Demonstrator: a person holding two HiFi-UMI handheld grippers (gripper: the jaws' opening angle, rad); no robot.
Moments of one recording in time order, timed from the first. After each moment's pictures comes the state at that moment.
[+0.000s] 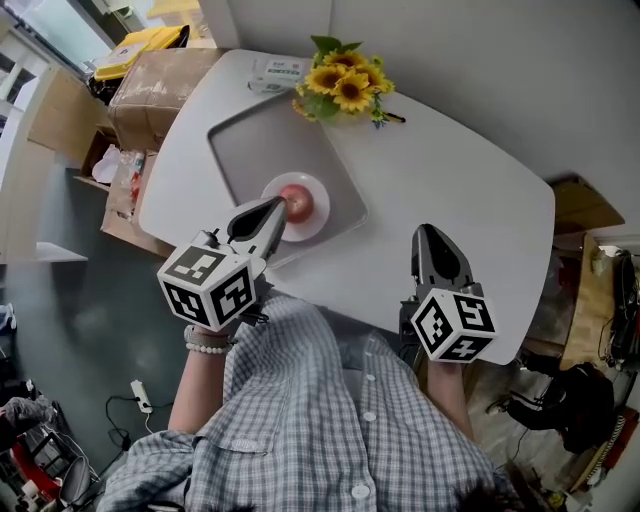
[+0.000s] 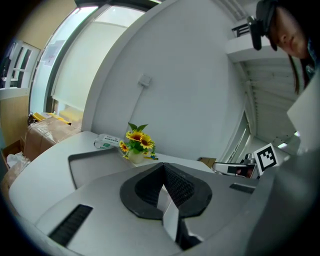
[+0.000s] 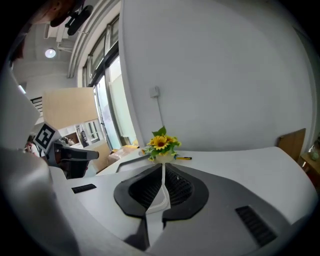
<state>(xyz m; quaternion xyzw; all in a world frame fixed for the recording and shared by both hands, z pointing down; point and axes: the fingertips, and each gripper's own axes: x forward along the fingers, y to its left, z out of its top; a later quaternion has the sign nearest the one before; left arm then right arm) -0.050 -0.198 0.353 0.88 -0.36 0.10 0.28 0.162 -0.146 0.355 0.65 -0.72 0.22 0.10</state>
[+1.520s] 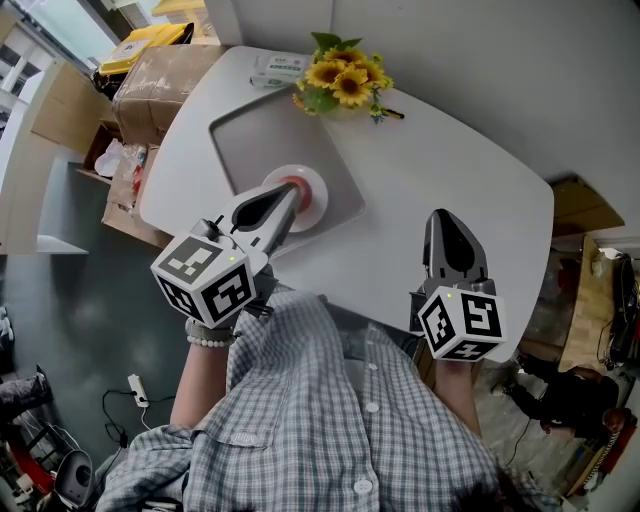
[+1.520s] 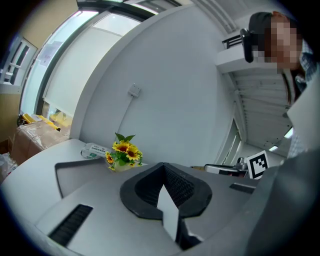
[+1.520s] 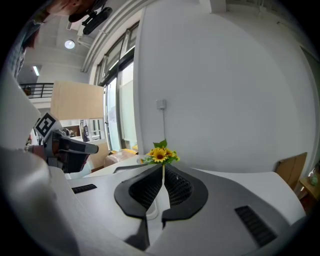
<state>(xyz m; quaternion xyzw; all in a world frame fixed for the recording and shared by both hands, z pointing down) -0.027 -0.188 0.309 0.91 -0.33 0.03 0.25 0.173 -0.148 0.311 0.66 -0.74 0.12 0.10</state>
